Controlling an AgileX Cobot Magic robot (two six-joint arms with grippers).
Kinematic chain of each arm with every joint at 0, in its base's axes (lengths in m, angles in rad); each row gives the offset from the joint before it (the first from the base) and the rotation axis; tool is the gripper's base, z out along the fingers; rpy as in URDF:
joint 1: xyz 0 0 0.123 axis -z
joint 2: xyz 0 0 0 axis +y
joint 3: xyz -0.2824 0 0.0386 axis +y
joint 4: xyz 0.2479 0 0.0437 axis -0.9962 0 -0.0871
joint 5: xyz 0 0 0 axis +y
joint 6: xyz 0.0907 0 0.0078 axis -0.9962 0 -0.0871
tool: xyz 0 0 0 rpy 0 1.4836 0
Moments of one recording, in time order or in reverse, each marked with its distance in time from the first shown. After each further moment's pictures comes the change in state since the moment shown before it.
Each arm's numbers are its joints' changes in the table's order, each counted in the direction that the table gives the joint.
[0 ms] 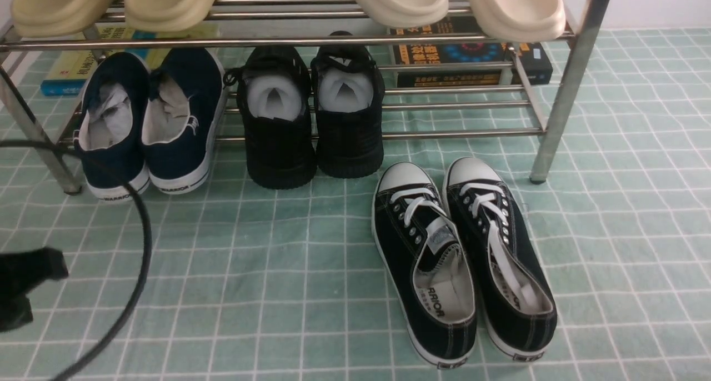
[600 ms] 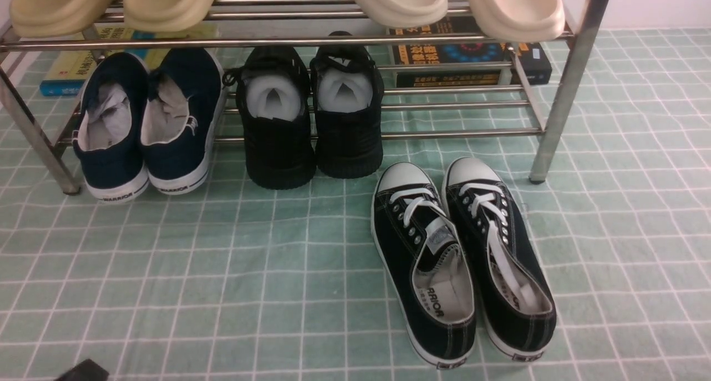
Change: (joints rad) right arm 0.000 0.000 0.000 0.000 0.000 0.000; left arm 0.000 -0.951 0.664 0.530 -0.438 0.083
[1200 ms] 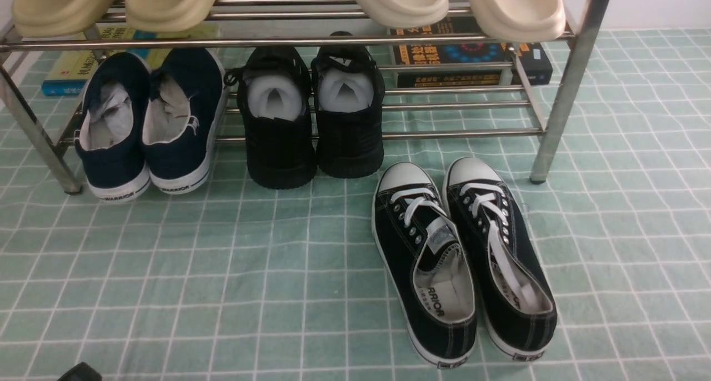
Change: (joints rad) right arm 0.000 0.000 0.000 0.000 0.000 0.001; left arm 0.000 -0.007 0.154 -0.082 -0.126 0.032
